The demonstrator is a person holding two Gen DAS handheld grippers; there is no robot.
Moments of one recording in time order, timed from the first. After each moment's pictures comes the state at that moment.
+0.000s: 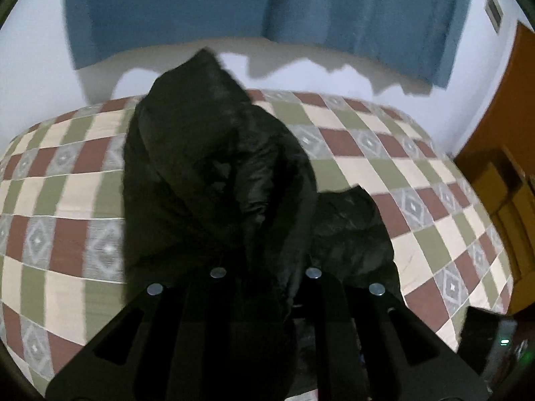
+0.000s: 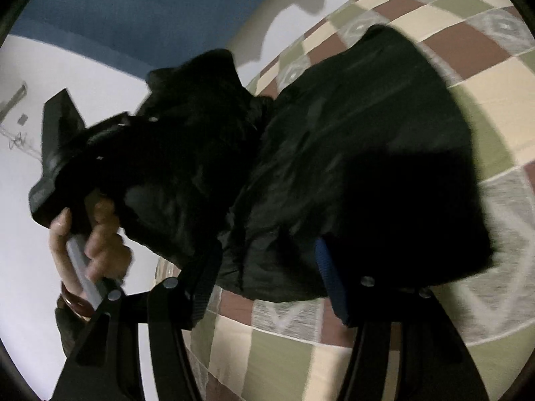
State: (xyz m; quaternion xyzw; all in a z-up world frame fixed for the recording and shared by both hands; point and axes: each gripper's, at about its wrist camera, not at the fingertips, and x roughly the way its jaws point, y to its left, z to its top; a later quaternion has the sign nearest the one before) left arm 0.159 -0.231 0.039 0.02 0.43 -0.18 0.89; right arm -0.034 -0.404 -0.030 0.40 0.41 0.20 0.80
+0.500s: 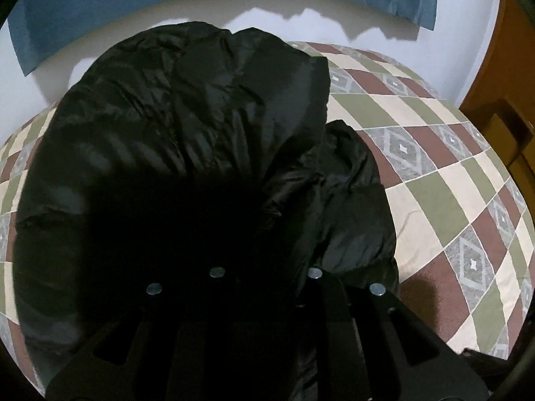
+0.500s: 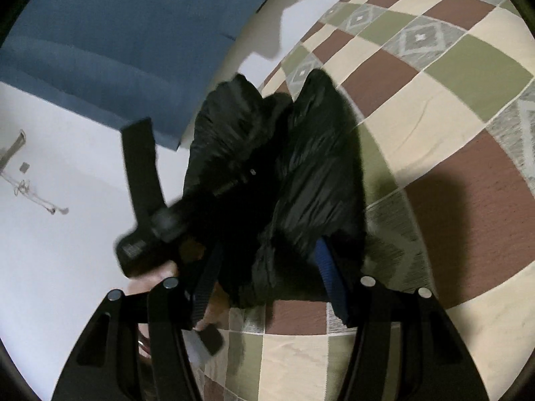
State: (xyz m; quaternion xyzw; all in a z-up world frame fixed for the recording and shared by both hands) left arm 0.136 -0.353 -0.050 0.09 0.45 -0.18 0.87; right arm -0.076 -0.483 -0.035 0.46 0.36 0.14 0.80
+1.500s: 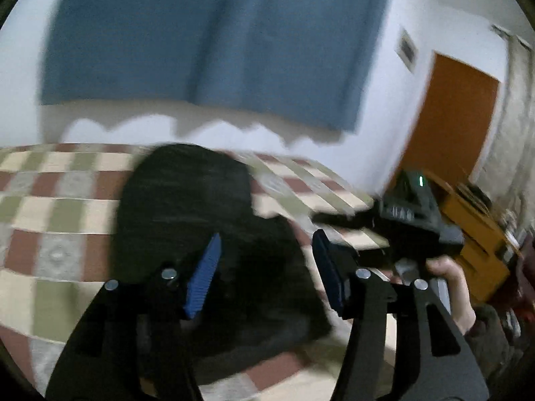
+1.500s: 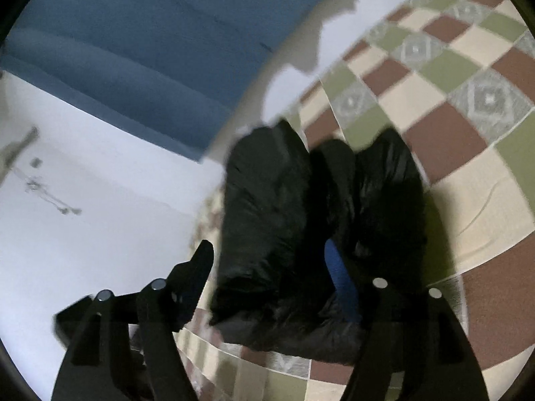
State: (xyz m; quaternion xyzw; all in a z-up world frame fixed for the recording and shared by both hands) left arm 0.036 -0.173 0.058 -0.07 0.25 -0.32 0.91; right arm 0.025 -0.460 0.013 0.43 0.38 0.18 0.80
